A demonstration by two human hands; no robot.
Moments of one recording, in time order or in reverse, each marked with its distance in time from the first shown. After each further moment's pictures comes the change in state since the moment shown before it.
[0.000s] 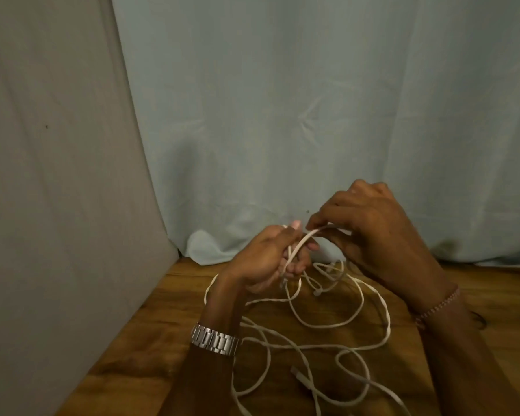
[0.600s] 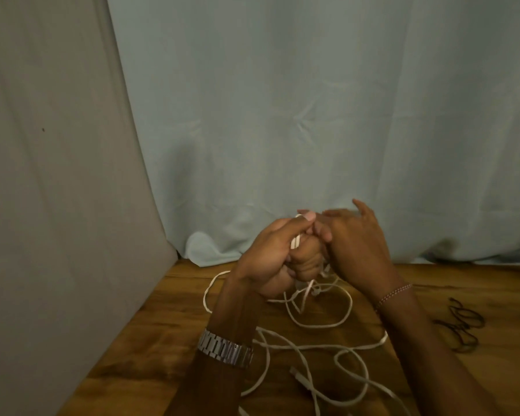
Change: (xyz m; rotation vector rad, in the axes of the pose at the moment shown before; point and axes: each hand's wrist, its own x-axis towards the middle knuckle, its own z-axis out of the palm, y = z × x) left_hand -0.001 0.014 0.022 -0.441 -0.286 0.069; right_hand -0.001 0.005 0.045 -0.128 -0.361 0.326
